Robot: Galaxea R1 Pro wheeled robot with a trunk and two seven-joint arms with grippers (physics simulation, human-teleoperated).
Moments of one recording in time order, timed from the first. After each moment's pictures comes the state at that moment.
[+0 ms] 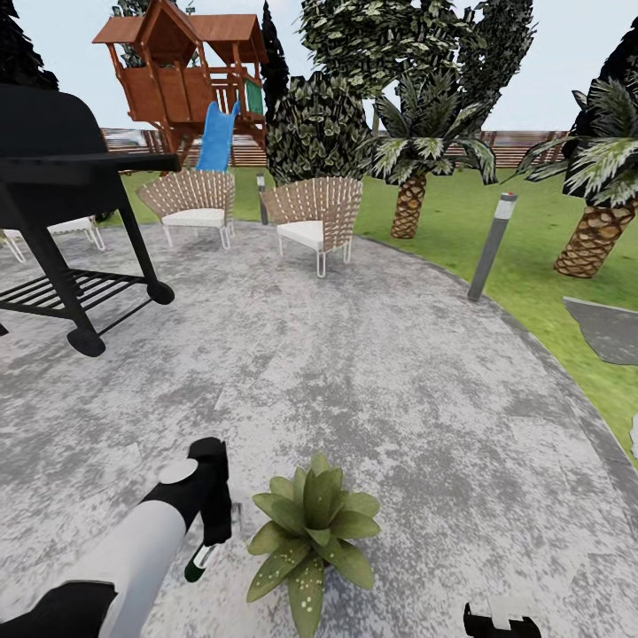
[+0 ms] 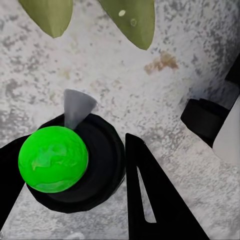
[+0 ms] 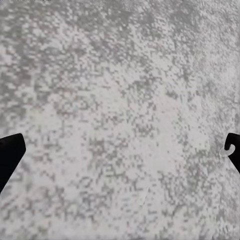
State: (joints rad) left arm -0.81 -0.06 -0.02 -0.57 -1.49 0.39 -1.38; right arm -0.44 -0.09 -0.07 -0.03 0.12 -0.43 -0.30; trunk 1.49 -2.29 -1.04
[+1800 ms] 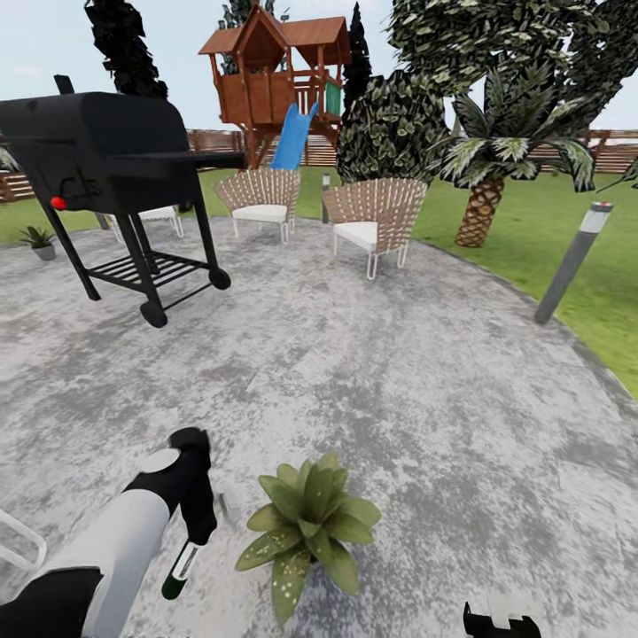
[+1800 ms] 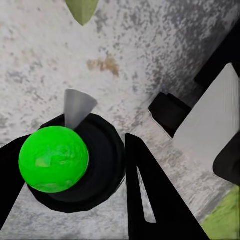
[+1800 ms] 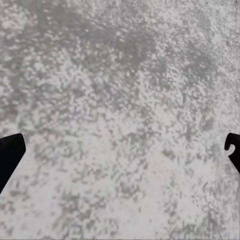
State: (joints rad) left arm -0.84 0.00 0.05 -0.56 -1.53 0.55 -1.52; right arm -0.44 -0.09 -0.07 -0.03 0.12 -0.43 -0.30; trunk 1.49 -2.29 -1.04
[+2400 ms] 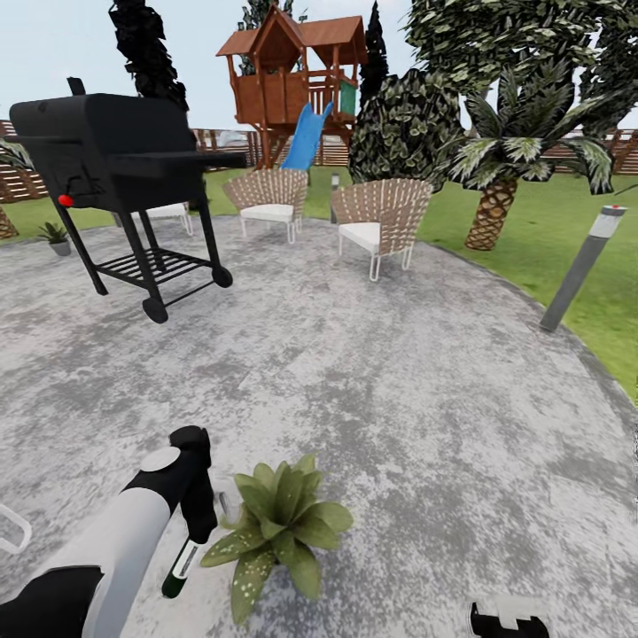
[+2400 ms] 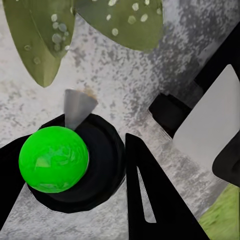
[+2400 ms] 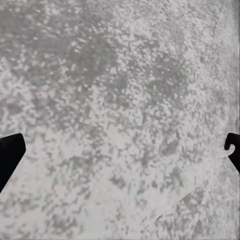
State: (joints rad) left arm -0.85 0.00 0.05 -0.57 -1.54 0.56 -1.53; right arm -0.44 -0.11 -0.07 -0.03 0.12 -0.43 -0.30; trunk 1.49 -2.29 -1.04
